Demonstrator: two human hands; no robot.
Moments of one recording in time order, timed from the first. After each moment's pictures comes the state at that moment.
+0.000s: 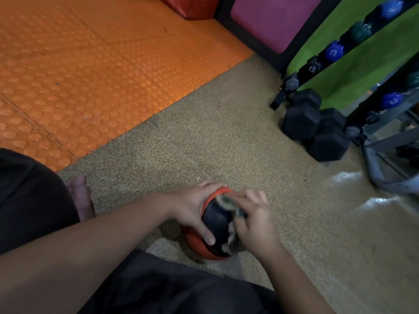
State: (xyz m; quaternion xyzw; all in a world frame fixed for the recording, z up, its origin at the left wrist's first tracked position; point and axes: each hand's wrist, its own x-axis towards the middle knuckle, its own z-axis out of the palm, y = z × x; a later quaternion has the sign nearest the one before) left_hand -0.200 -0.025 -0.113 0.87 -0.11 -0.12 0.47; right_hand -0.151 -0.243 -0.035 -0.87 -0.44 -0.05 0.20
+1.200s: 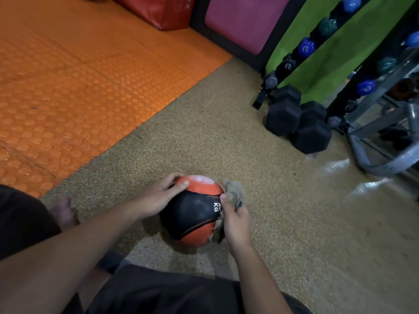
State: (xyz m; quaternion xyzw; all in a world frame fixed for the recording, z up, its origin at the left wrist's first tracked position) left_hand -0.207 0.000 -0.105 0.77 0.14 -0.03 0.63; right_hand -0.160 -0.217 -0.074 -0.82 -0.01 0.10 0.56
